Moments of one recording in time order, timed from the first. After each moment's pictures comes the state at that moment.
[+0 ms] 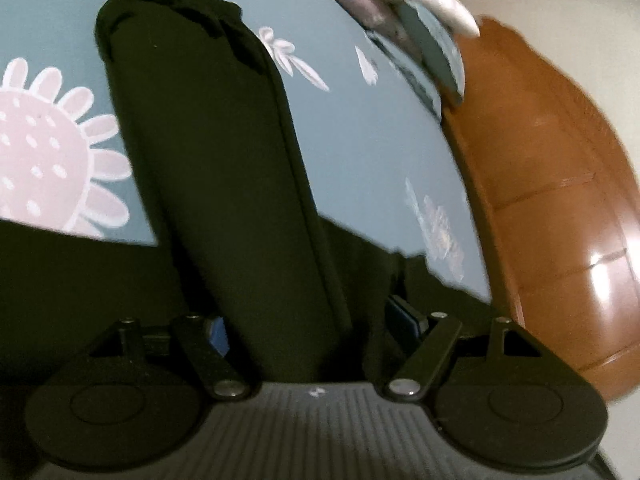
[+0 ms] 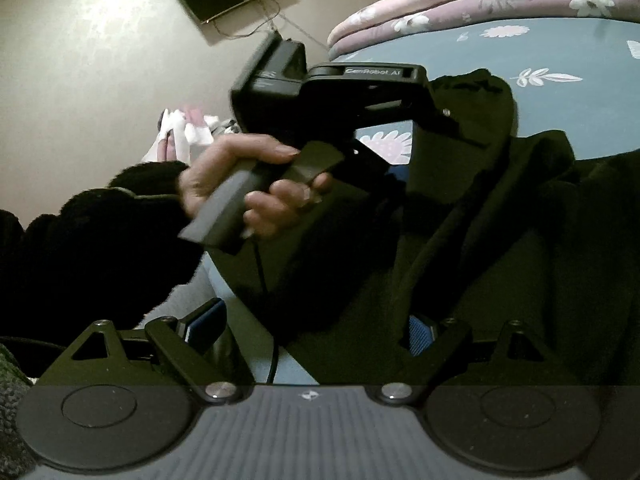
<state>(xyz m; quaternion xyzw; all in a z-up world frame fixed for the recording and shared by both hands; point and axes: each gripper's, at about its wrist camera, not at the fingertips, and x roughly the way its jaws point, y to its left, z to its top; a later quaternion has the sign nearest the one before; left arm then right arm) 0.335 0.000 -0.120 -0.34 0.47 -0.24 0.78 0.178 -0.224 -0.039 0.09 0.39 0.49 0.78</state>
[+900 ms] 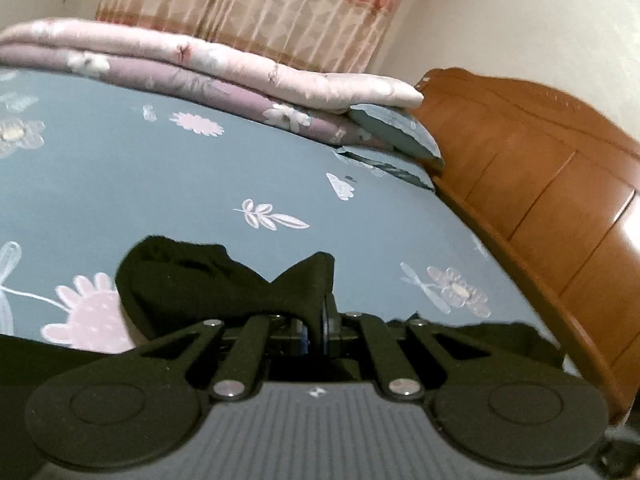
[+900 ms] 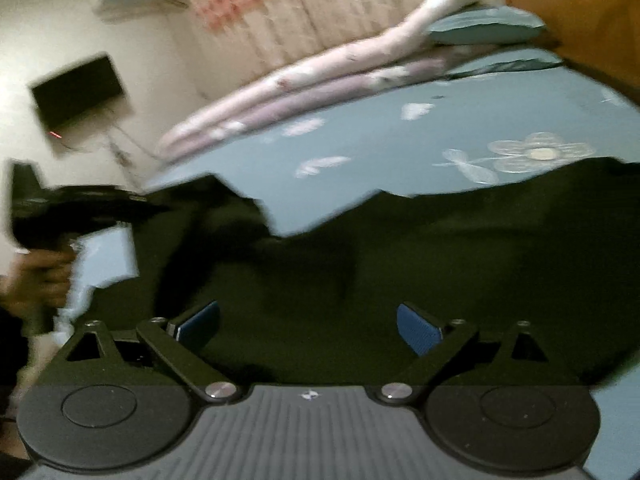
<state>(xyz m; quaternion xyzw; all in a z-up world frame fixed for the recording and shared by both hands) 0.237 0.005 -0.013 -0.14 0.29 -0.17 0.93 0.134 -0.344 -0.020 0.12 0.32 0.19 0.92</state>
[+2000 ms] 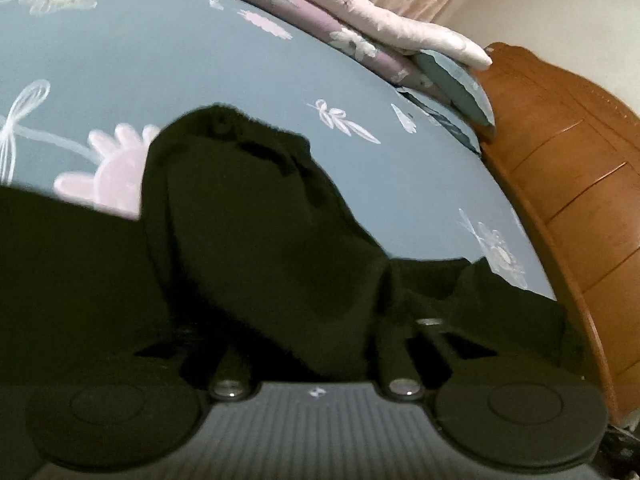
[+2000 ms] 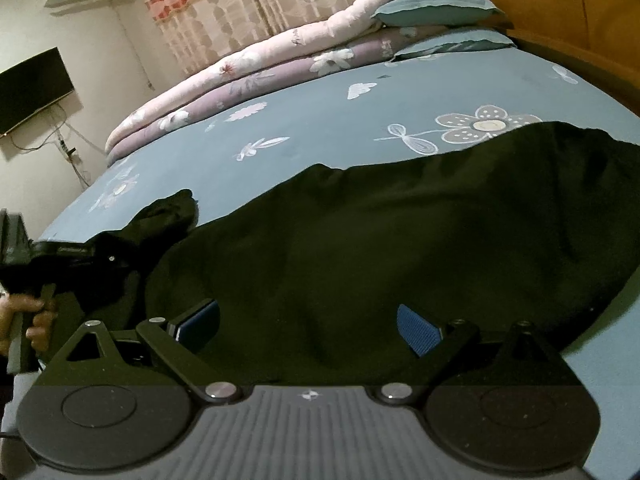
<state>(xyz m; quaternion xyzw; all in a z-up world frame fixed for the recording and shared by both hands) 0.274 0.037 -0.098 -0.22 0.38 -0.15 0.89 0.147 -0.346 -0.045 0.13 0.34 0.15 0.92</state>
